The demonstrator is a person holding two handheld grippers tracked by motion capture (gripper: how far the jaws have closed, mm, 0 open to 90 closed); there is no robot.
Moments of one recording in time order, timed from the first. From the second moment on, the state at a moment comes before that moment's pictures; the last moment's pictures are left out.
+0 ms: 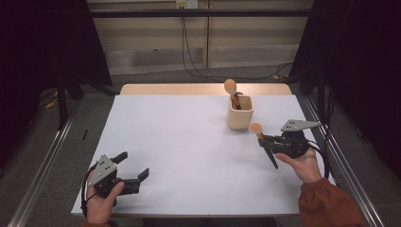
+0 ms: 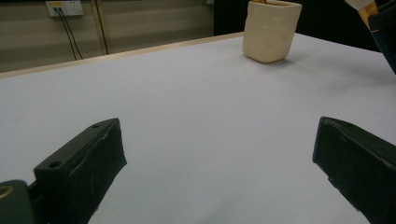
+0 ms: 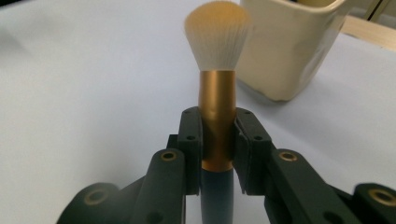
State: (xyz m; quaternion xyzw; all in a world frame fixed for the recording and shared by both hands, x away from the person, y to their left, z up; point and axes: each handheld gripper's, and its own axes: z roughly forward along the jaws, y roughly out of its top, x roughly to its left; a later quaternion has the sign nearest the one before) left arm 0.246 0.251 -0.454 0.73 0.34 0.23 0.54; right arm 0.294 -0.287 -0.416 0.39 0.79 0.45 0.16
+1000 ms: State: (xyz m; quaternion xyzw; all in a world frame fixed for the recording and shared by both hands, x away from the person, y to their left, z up) left arm 0.244 0.248 -0.454 0.73 0.34 0.23 0.55; right arm 0.284 -0.283 -0.412 0.39 0.68 0.59 0.19
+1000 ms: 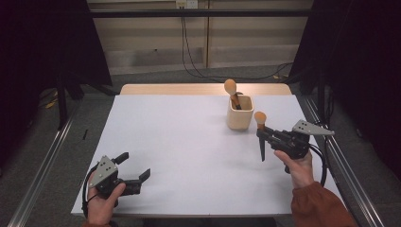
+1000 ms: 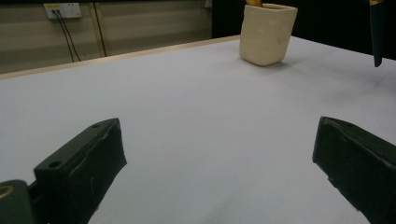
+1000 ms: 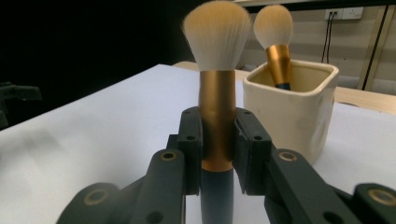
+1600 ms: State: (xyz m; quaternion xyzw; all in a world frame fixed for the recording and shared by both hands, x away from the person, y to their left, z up) left arm 0.244 0.248 -0.454 0.73 0.34 0.23 0.55; right arm 0.315 -0.273 -0.376 0.37 0.66 0.62 0.21
